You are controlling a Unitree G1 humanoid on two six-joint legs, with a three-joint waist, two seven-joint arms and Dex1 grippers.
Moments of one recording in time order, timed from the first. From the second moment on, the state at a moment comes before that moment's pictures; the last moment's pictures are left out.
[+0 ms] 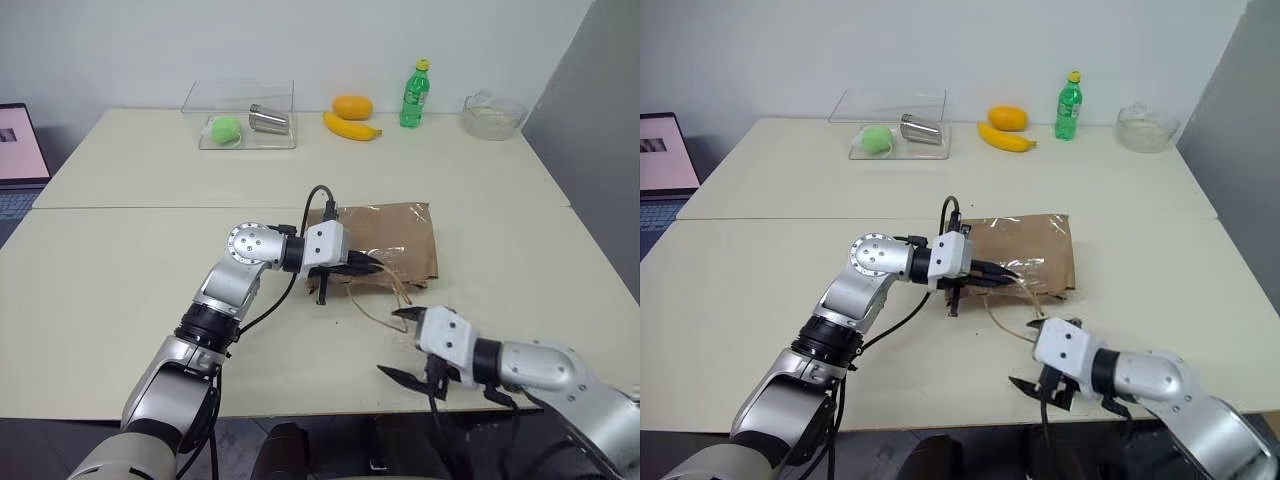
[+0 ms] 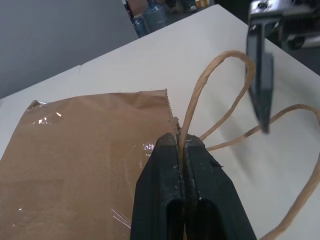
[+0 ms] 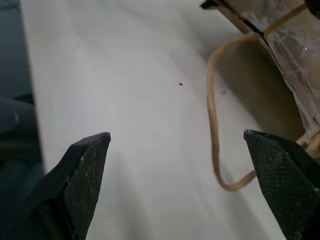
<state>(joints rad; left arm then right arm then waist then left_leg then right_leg) -0.72 0.39 -0.29 0.28 -0.16 -0.12 -1.27 -0.06 -0.80 0.31 -0.77 0.23 0.66 0.64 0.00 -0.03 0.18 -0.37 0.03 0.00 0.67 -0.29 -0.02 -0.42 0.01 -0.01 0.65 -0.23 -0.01</state>
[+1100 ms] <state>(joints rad) -1.04 0.29 -0.04 0.29 -0.35 0.42 -0.97 0.02 -0.73 0.36 -0.63 -0.09 0.49 0.65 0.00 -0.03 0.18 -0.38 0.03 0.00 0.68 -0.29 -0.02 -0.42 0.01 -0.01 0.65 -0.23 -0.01</state>
